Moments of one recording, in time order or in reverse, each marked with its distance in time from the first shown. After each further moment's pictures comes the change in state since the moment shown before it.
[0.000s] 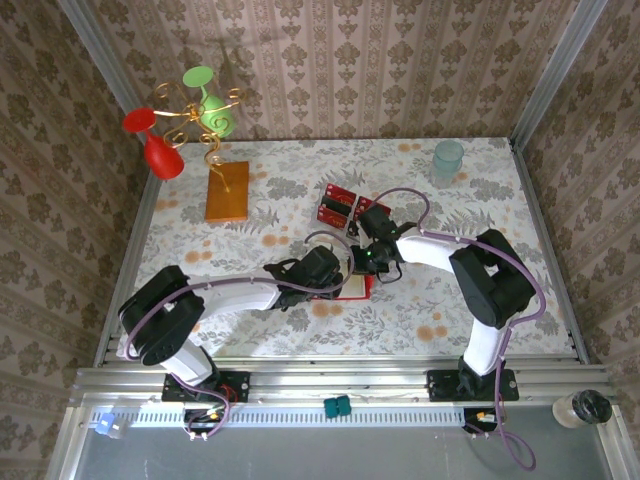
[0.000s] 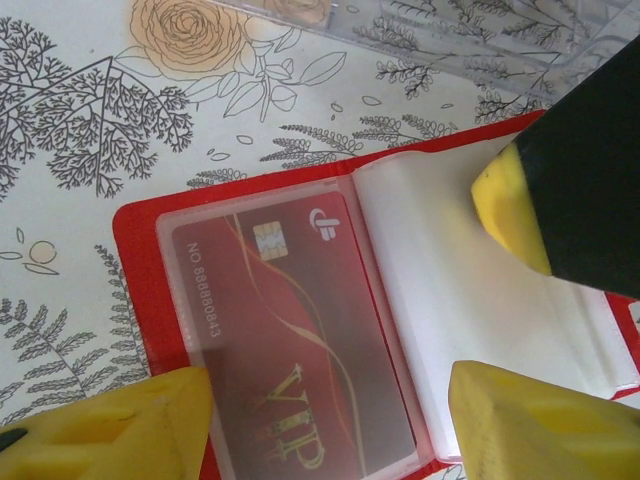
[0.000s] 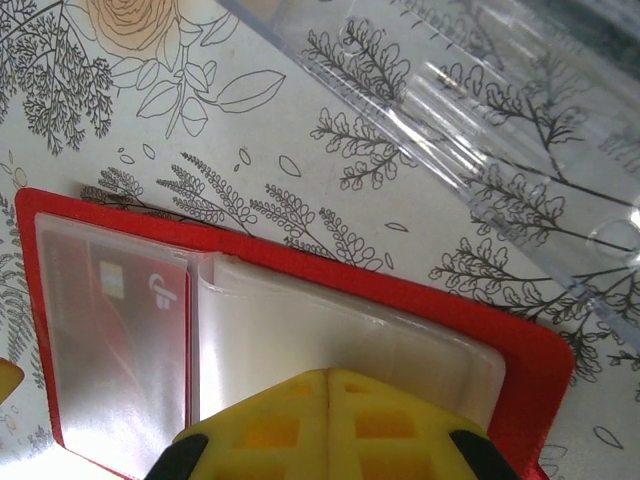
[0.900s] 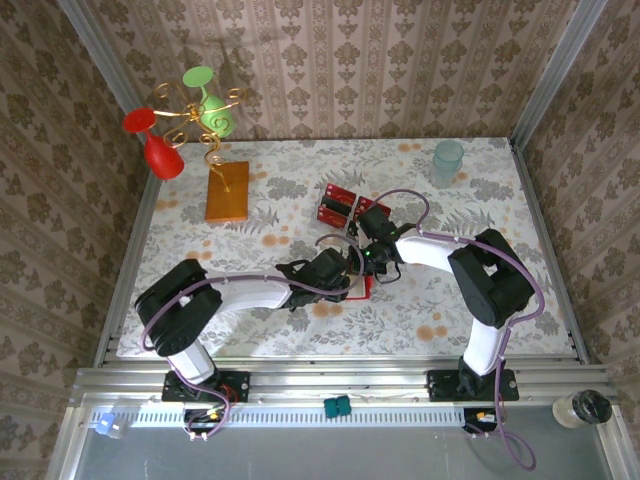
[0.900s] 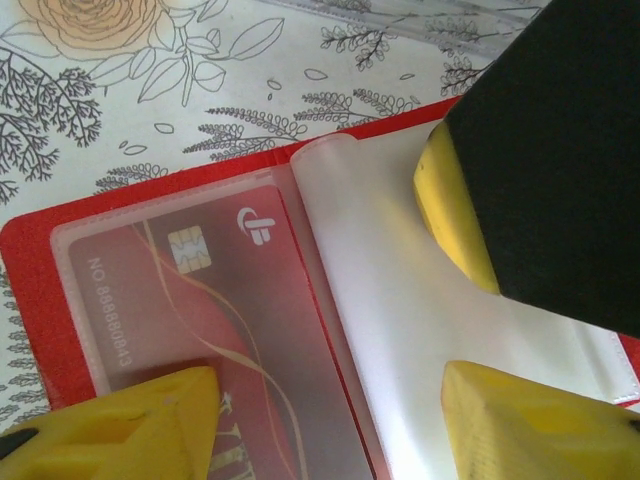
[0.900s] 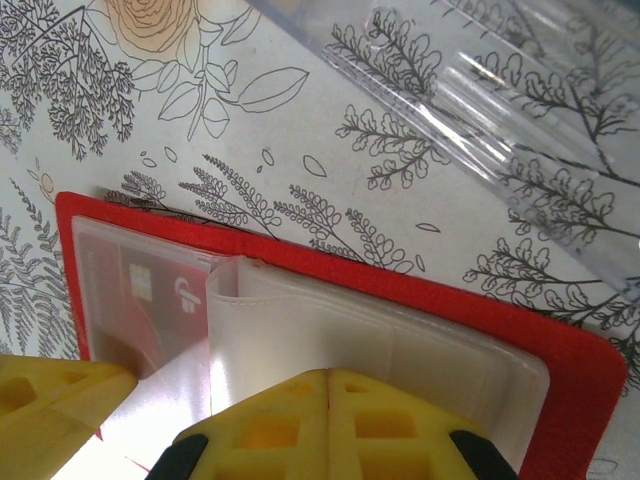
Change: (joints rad) left arm -0.026 0.096 0.041 0.021 0.015 0.014; right arm 0.003 0.005 -0.007 0.033 -0.034 0.047
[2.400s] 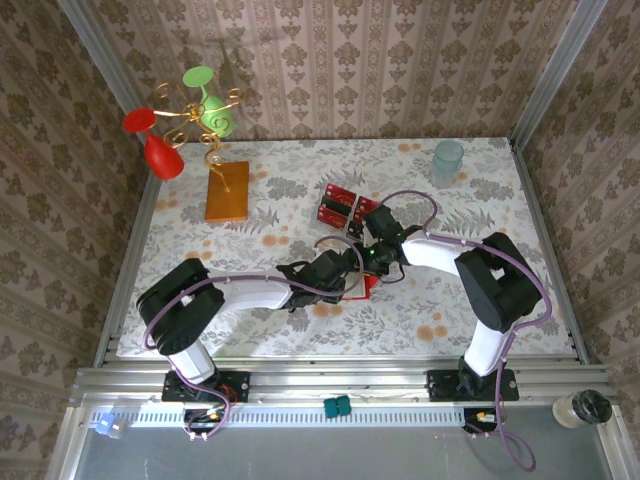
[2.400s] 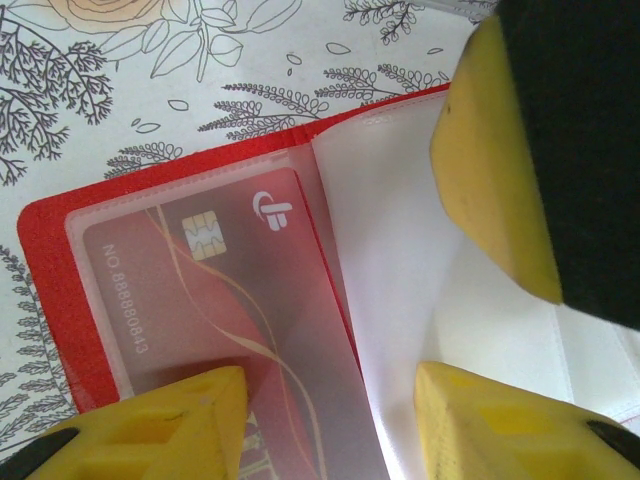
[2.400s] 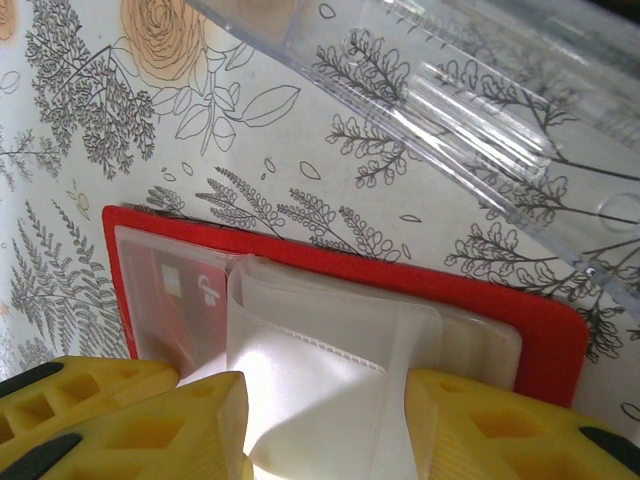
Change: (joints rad) left arm 0.000 0.008 -0.009 -0.004 -0.008 0.000; right arm -0.025 -0.043 -0.046 0.049 -0.030 0.064
